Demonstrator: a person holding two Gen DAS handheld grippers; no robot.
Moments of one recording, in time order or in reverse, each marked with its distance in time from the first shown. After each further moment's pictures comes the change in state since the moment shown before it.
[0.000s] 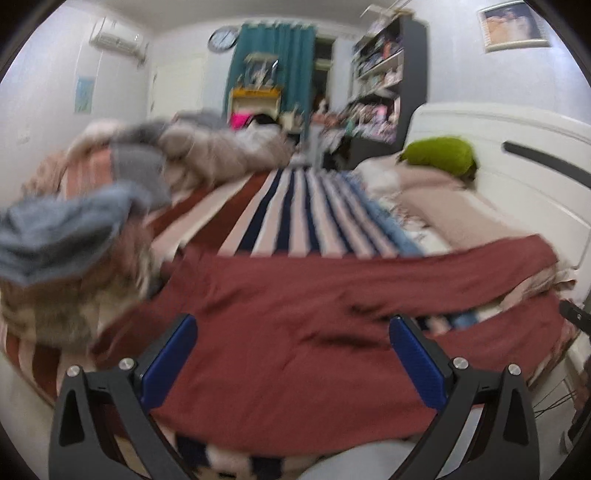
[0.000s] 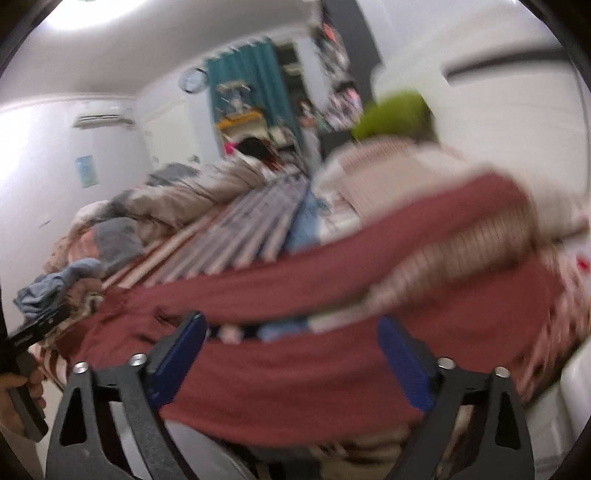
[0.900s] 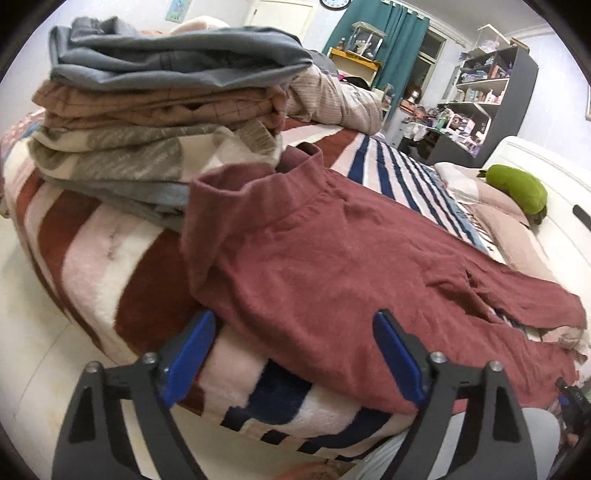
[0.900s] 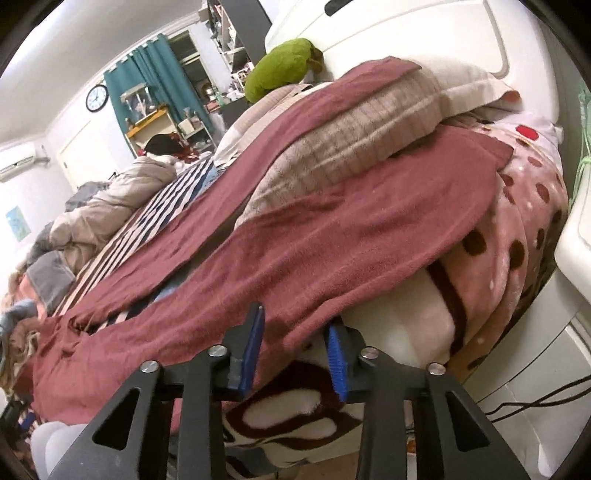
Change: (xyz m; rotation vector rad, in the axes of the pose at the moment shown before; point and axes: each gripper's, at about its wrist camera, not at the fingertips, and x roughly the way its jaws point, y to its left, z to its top) left arm 0.039 0.094 -0.073 -0.352 0.125 0.086; right arm 0.036 -0.084 -0.050 0.271 0.059 -0.204
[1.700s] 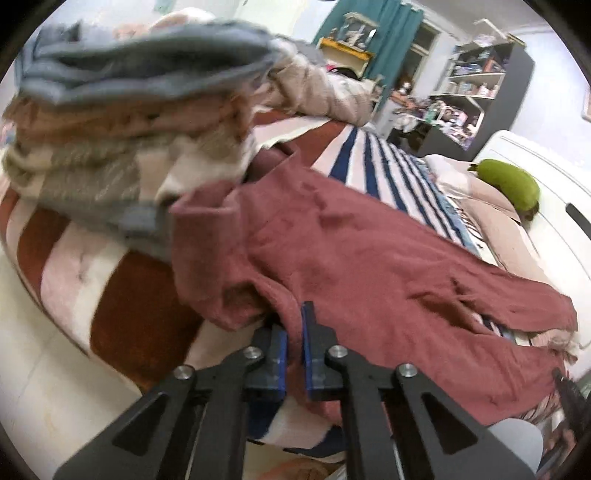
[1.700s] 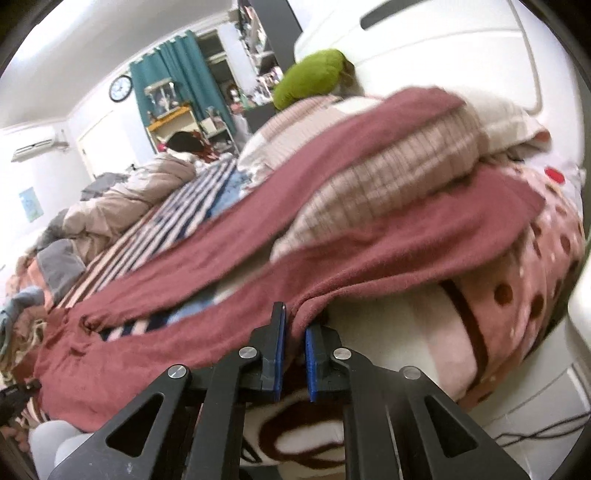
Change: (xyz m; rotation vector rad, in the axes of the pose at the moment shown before) left arm 0.003 -0.019 0.024 0.031 0.025 -0.032; right arm 0.005 0.033 0.025 -0.094 -0.039 0.057
